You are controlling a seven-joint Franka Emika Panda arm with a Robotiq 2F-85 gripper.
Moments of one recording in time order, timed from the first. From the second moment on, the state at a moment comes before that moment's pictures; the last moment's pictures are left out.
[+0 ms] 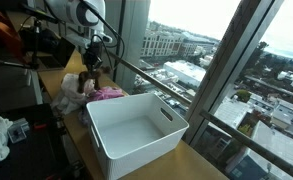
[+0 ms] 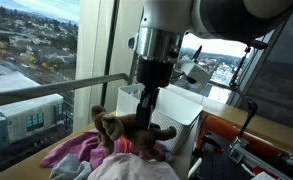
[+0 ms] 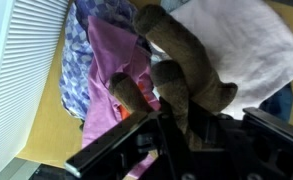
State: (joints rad) arm 0.29 0.30 0.18 -1.99 -0.11 2.22 0.17
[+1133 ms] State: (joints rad) arm 0.17 0.21 0.13 -1.99 -0.11 2.21 0.06
